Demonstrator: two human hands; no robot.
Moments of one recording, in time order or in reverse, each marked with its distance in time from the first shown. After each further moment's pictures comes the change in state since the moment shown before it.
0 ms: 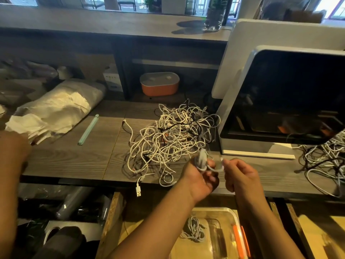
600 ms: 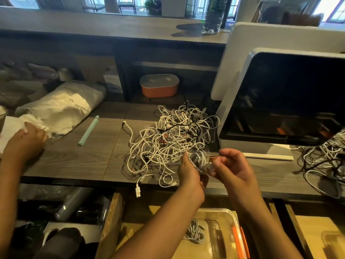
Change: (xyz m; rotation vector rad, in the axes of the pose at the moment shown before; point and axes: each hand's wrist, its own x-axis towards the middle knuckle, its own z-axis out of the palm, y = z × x) left_hand -0.004 -0.005 0.012 -0.115 0.307 0.225; right_hand -0.010 -0.011 0.015 0.092 -0.109 -0.161
